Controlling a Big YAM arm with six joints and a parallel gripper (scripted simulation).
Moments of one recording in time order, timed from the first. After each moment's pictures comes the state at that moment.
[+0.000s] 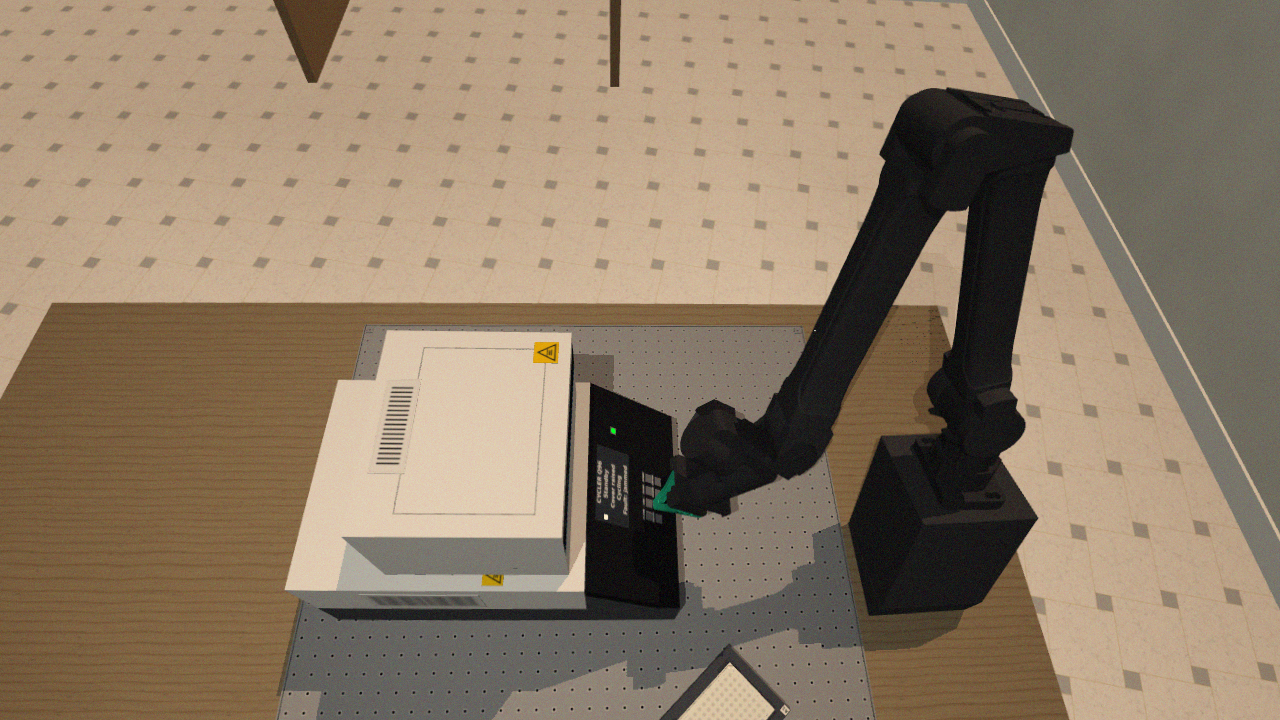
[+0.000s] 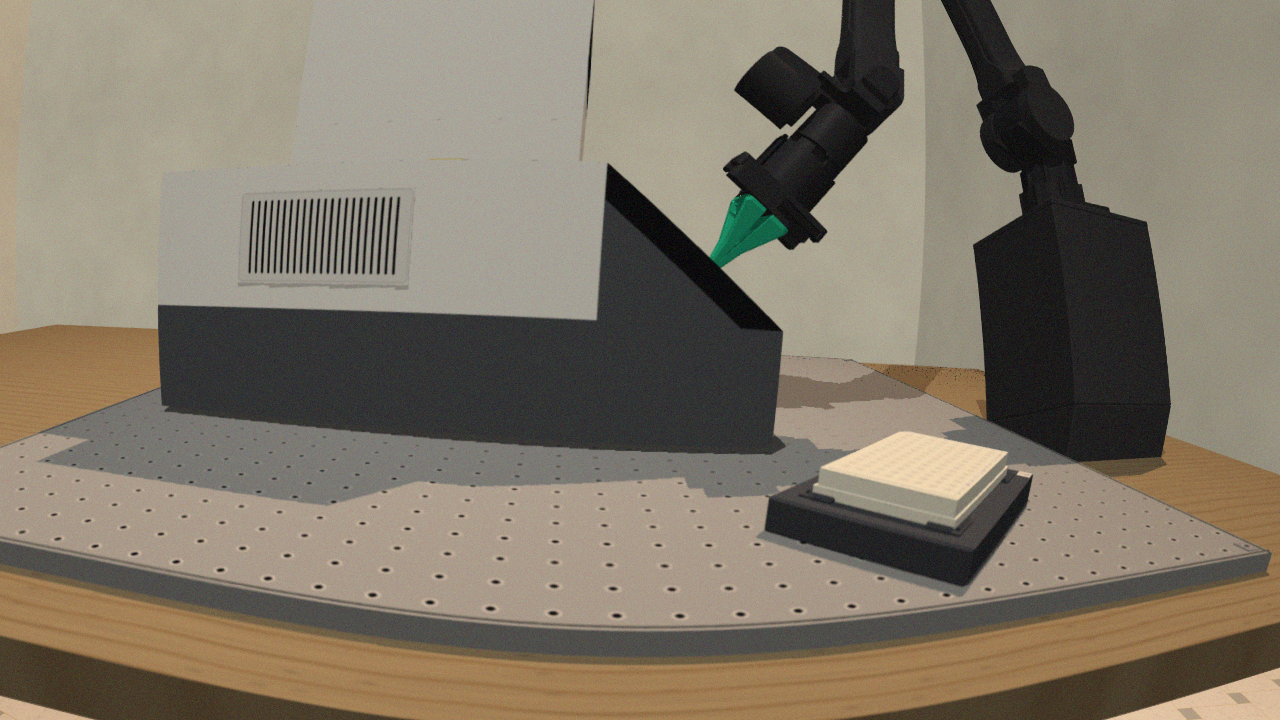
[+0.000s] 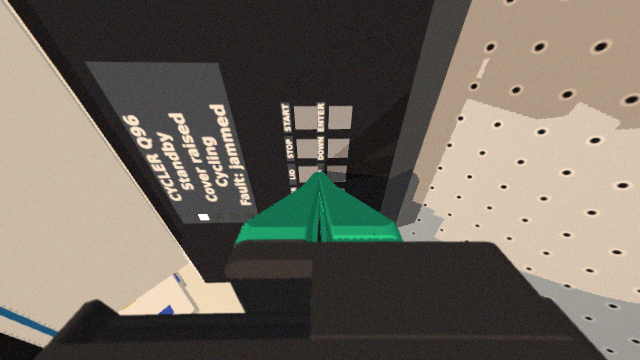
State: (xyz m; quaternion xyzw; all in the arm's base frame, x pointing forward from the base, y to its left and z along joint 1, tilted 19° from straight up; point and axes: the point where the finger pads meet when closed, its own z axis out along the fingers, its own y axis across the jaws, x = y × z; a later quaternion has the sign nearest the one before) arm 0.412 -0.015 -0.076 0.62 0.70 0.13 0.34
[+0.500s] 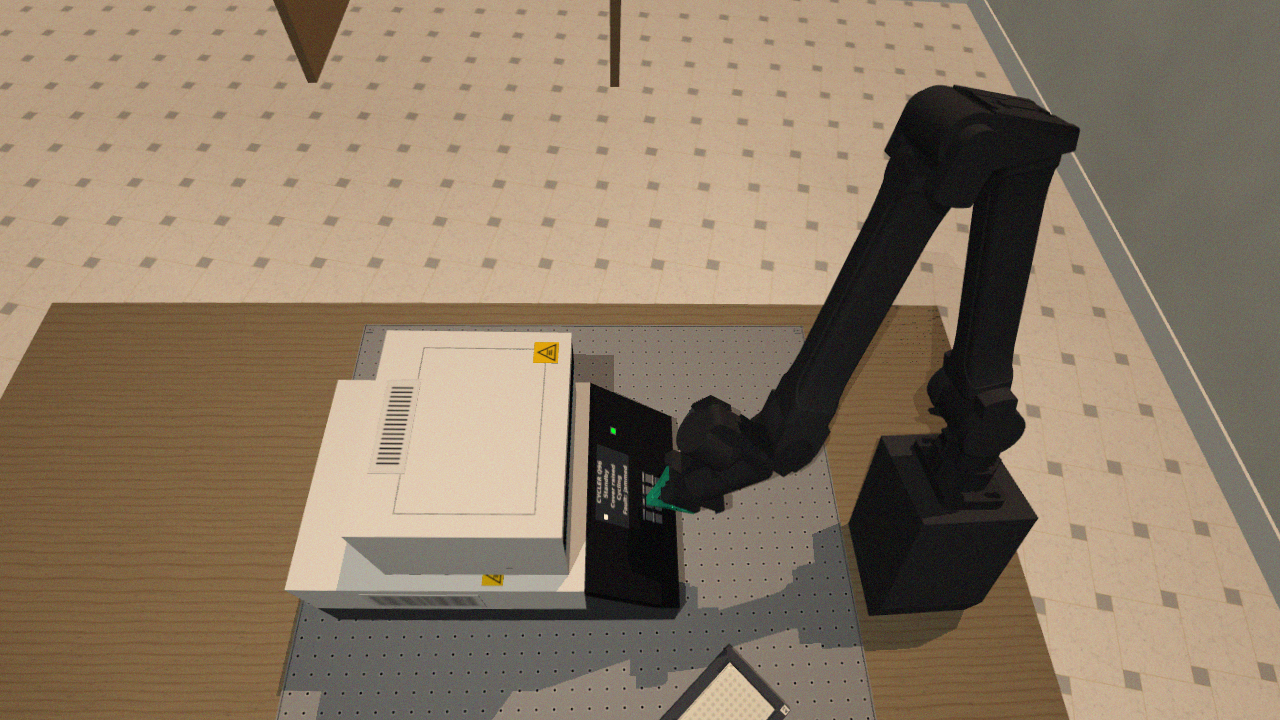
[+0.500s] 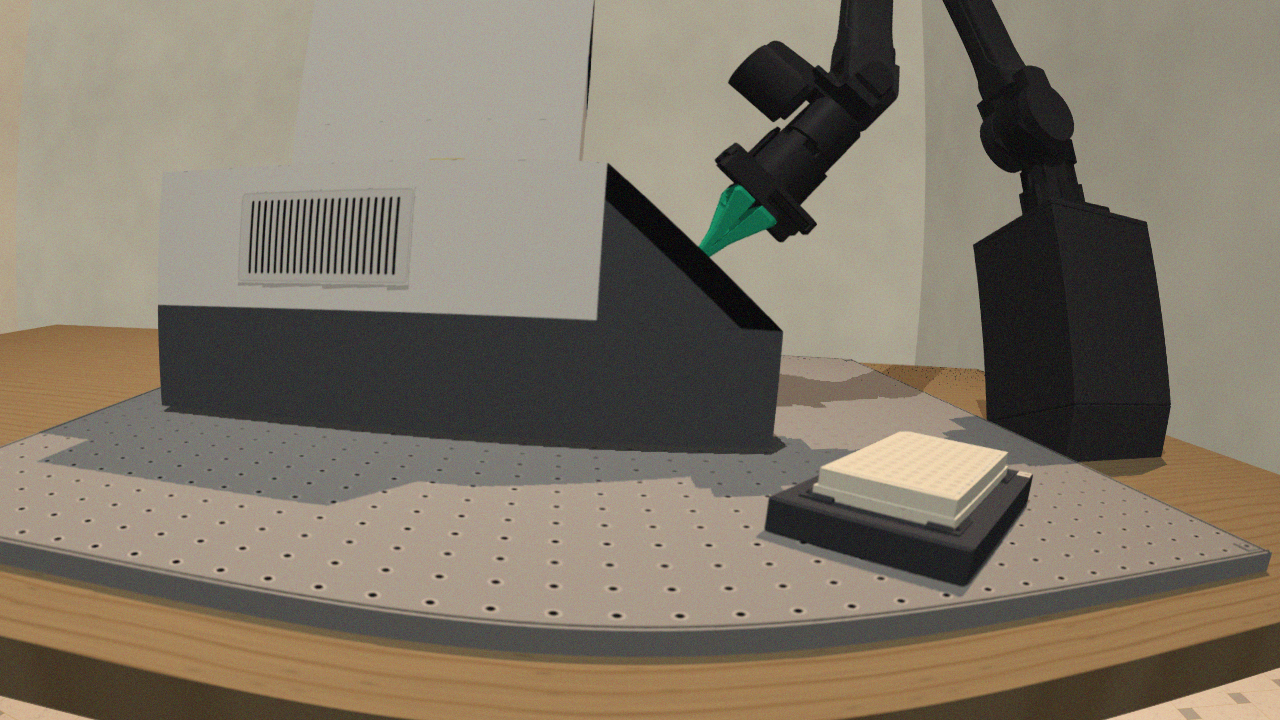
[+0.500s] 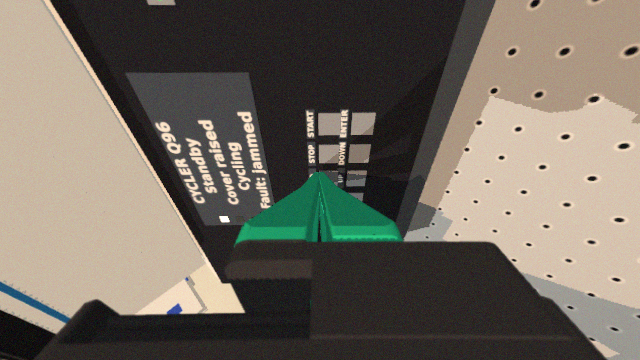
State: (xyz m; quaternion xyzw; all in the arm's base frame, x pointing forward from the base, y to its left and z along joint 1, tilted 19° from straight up) arm 0.422 -0.016 -0.067 0.62 0.69 0.14 0.35
